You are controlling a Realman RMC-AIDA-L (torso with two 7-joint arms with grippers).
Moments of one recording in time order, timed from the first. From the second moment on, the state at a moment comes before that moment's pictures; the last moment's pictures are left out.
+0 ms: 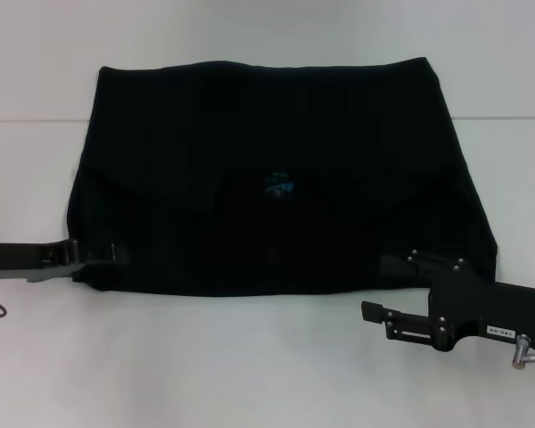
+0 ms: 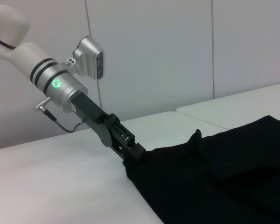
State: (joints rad) left arm -0.60 -1.93 0.60 0.50 2.28 1.27 -2.23; right arm 0.51 2.09 -0.59 -0.45 -2.01 -1.51 0.99
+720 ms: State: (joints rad) left arm -0.60 -1.93 0.60 0.52 2.31 1.25 -2.24; right arm 0.51 2.04 -0.58 -0.59 -2.01 -1.52 1.40
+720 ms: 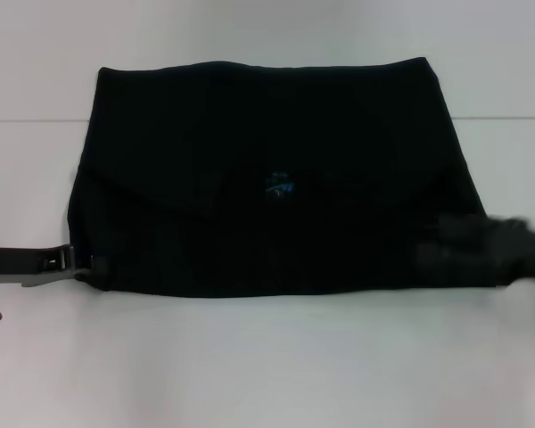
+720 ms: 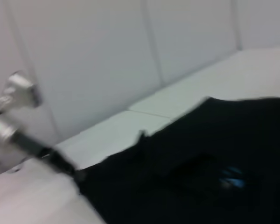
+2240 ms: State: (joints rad) left arm -0.61 -1.92 0.60 0.52 2.32 1.28 -2.25; right arm 0.83 1.93 -0.71 -0.56 -2.65 -1.27 2.46
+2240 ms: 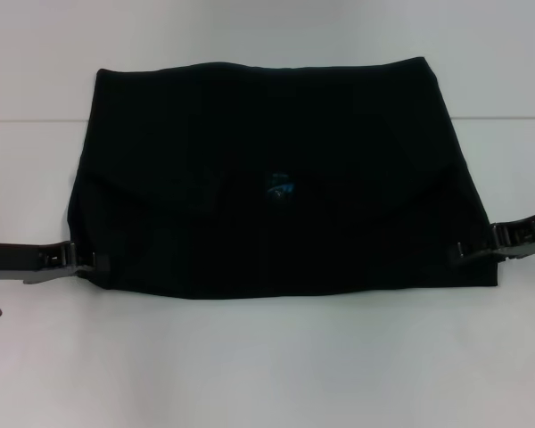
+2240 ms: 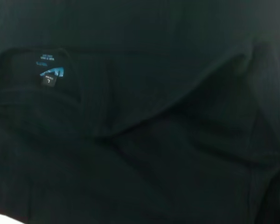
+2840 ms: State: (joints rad) left arm -0.61 -1.92 0.60 0.52 2.32 1.29 -2.25; right arm 0.84 1.96 -0.77 -0.56 -2.65 -1.25 2.46
